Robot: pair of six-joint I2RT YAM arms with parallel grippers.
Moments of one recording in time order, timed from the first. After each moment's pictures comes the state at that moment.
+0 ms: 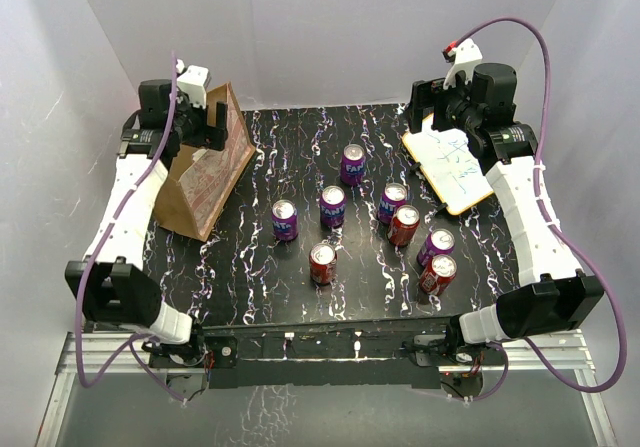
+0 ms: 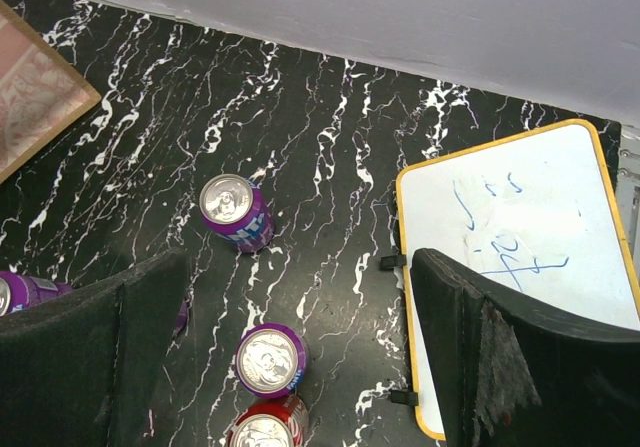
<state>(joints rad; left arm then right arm) -0.06 1.47 1.53 -0.60 0.16 0.16 0.10 1.41 1.60 -0.54 -0.22 -0.05</state>
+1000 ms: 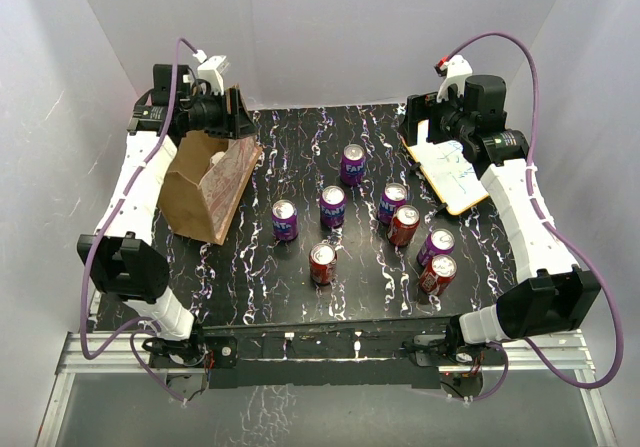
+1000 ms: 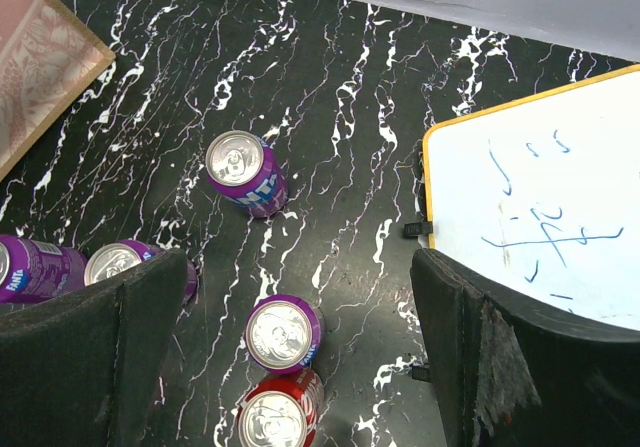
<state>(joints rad) -0.10 1.65 1.76 -0.78 0.58 -0.03 0.10 1.40 1.51 -0.54 -0.26 -0.03</state>
